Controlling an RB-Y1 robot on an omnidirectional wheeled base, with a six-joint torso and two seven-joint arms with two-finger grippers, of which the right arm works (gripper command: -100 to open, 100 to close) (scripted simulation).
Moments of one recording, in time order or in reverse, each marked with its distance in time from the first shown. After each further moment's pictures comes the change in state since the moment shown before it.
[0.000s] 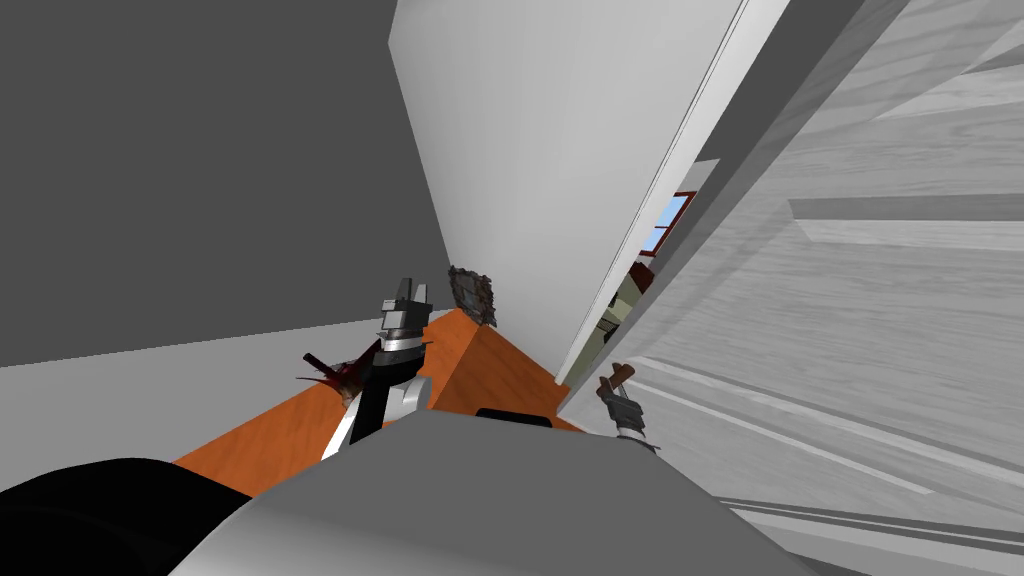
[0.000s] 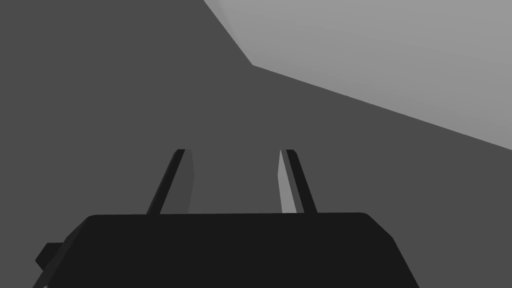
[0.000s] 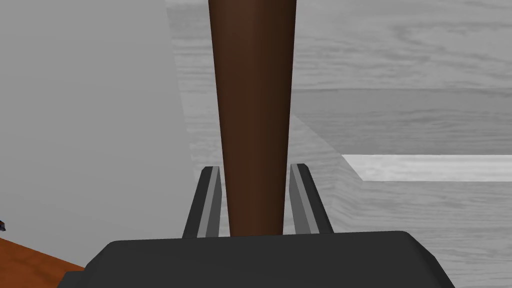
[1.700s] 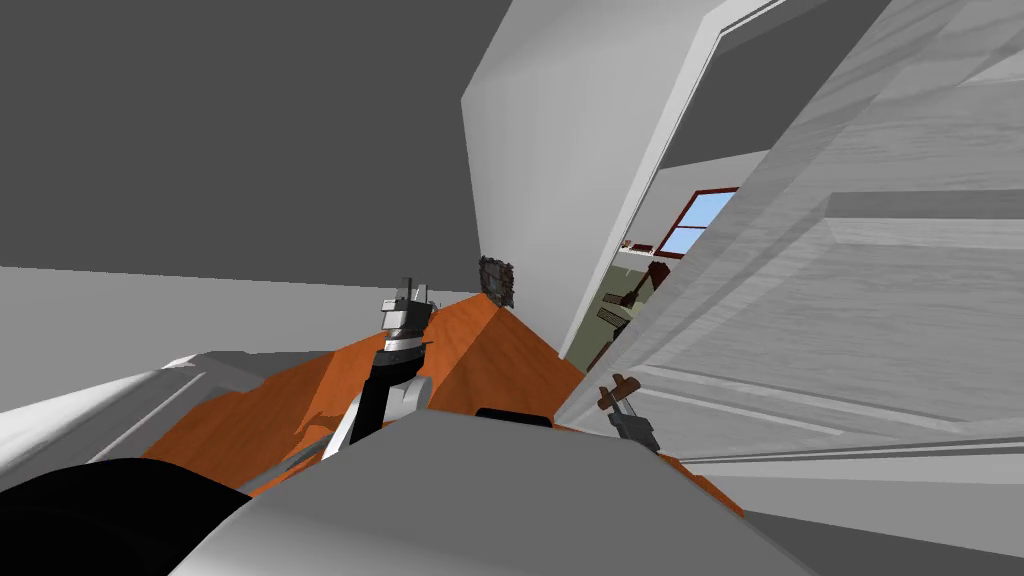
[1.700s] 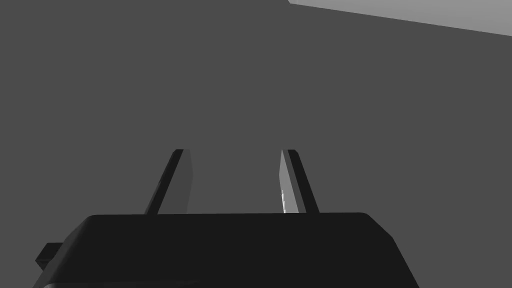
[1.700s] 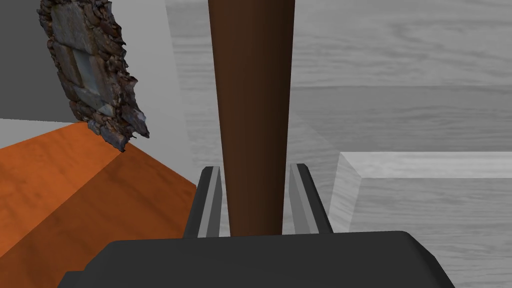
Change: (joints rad) arm 0.052 -0.120 0.153 0.043 0.090 -0.153 -0.162
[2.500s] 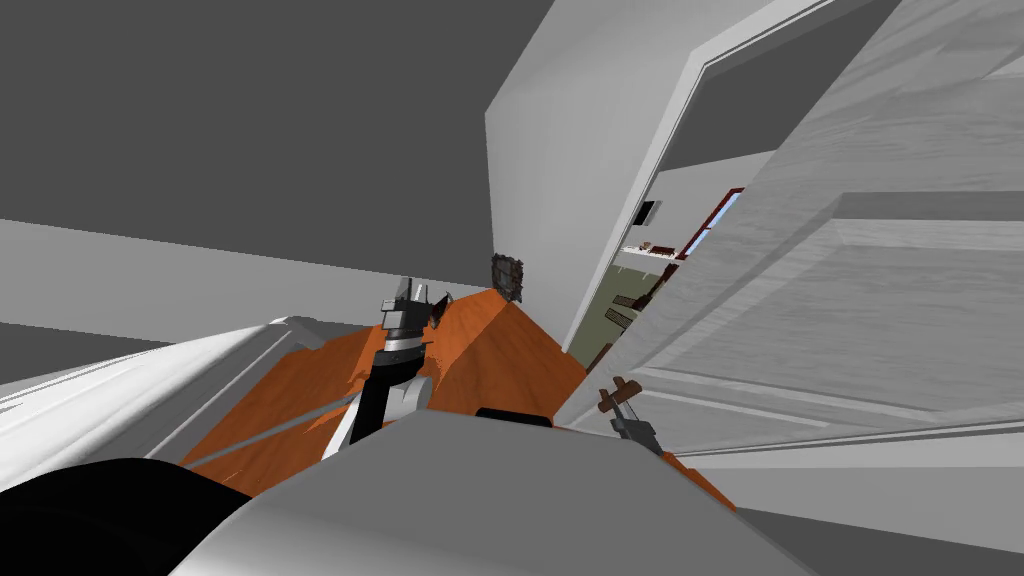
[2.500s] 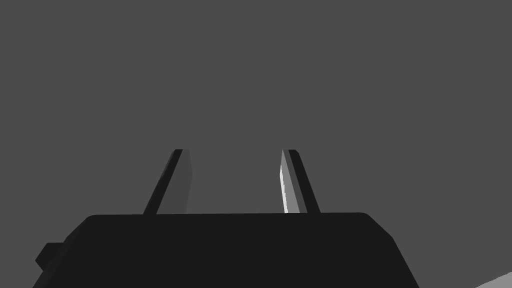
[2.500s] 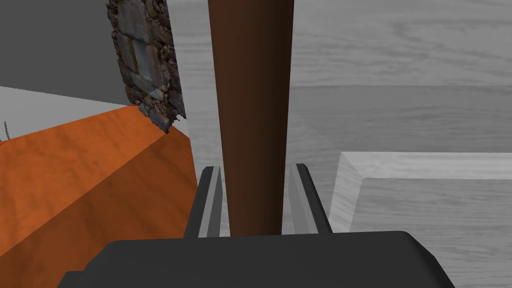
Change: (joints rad) arm -0.014 -0.018 0.044 0.061 0.028 -0.057 -0.058
